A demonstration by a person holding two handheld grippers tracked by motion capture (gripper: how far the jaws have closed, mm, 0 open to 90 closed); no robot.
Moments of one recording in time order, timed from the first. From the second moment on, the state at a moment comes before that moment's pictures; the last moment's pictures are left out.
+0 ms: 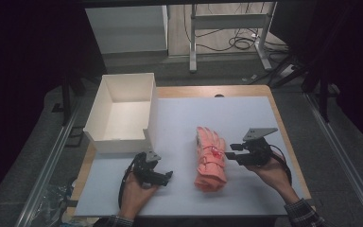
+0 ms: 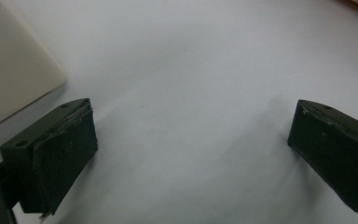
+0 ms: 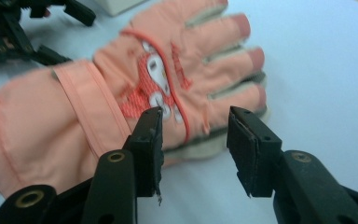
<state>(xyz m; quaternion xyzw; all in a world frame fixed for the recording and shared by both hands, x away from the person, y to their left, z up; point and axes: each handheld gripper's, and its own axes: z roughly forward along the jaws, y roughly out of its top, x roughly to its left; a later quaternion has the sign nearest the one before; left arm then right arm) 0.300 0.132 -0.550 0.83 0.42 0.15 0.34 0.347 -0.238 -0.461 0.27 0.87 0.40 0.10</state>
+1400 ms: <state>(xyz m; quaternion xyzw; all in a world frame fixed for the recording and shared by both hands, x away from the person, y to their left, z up) 0.300 0.132 -0.550 0.83 0.42 0.15 0.34 0.297 -0.209 -0.528 0.24 0.88 0.40 0.01</state>
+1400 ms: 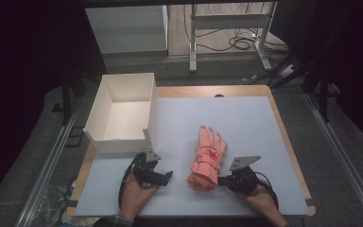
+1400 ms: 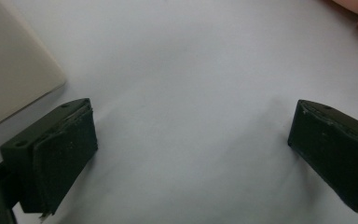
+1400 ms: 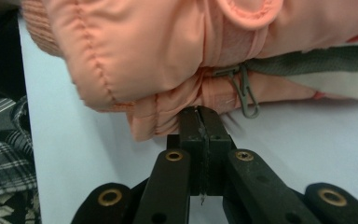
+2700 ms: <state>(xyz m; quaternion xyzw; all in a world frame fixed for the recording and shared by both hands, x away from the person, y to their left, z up) 0.300 0.133 -0.550 0.83 0.42 0.14 0.34 0.305 -0.186 -0.527 0.25 0.88 0.39 0.05</state>
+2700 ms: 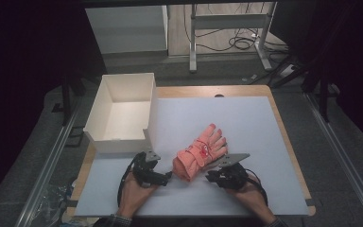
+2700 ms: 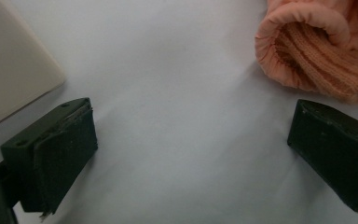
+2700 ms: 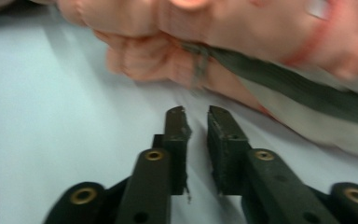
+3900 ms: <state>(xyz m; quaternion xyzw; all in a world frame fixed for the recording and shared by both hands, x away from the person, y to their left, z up) 0.280 0.095 -0.490 0.87 0.33 0.09 0.35 0.334 -0.283 -0.529 0.37 0.84 0.34 0.18</state>
